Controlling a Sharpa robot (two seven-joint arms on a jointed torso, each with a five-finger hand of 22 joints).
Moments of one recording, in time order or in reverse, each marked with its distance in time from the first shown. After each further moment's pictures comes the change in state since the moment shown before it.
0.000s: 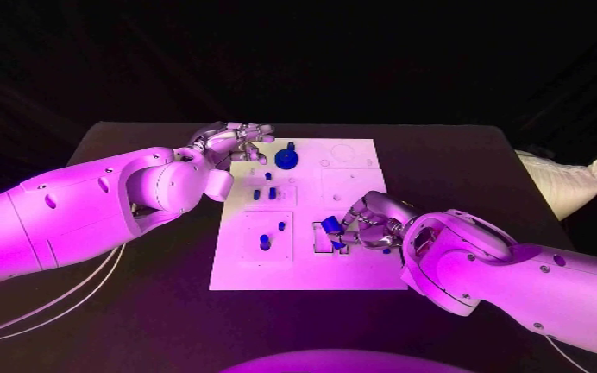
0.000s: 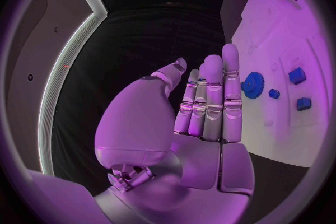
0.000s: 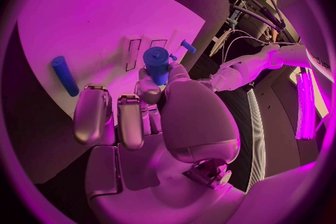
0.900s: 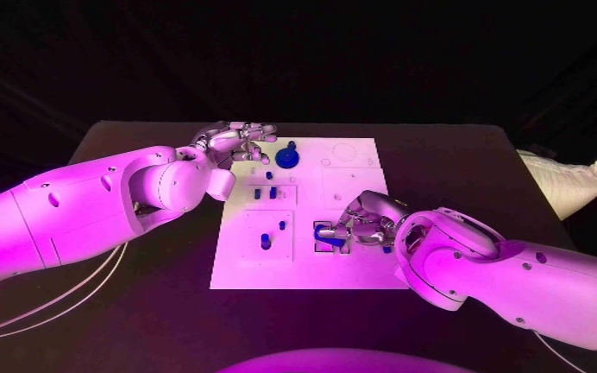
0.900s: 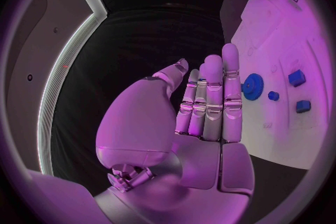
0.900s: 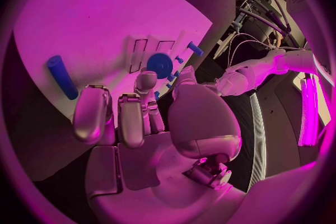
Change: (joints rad) left arm 0.000 0.004 0.000 0.000 -0.002 0.002 -0.004; left_hand 0.016 0.016 -0.004 -0.004 0.000 -0.003 -0.003 0.004 -0.001 -0.007 0.000 0.008 0.001 -0.003 0.003 0.000 -0.003 0.000 0.004 -0.004 -0.004 -0.006; right arm -0.004 0.051 -0.001 -0.048 -0.043 0.013 -0.042; right_hand -0.206 -0.030 -0.142 0.006 -0.404 -0.012 0.004 0.015 0.075 -0.074 0.005 -0.197 -0.118 0.000 -0.007 -0.027 -0.007 0.000 -0.006 -0.001 -0.016 -0.024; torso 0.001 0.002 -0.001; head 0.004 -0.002
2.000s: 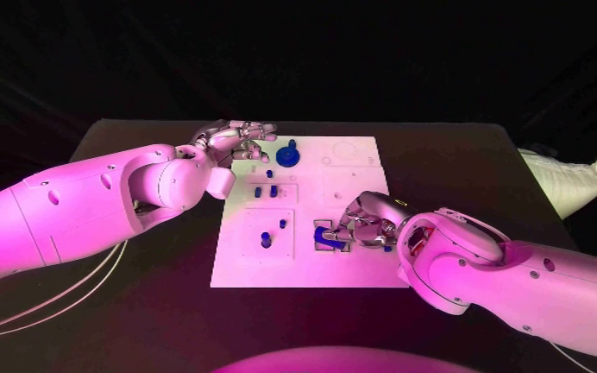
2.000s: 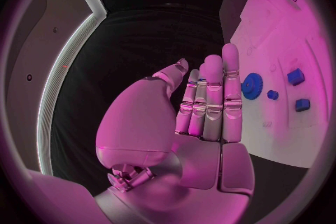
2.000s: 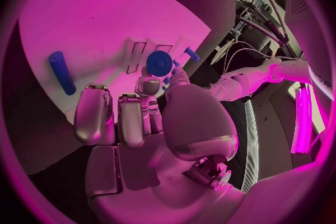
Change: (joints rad) left arm 0.000 -0.003 0.000 -0.001 -0.001 0.002 -0.005; left_hand 0.000 0.000 0.000 0.000 0.000 0.000 0.000 0.000 0.000 0.000 0.000 0.000 0.000 0.000 0.000 0.000 0.000 0.000 0.000 0.000 0.000 0.000; right arm -0.005 -0.018 -0.001 0.029 -0.072 0.029 0.012; right_hand 0.102 0.046 0.029 -0.012 0.186 0.013 -0.015 0.016 0.029 0.057 -0.011 0.068 0.079 0.000 0.000 0.004 0.007 0.000 -0.001 -0.006 0.012 0.033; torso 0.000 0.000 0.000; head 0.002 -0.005
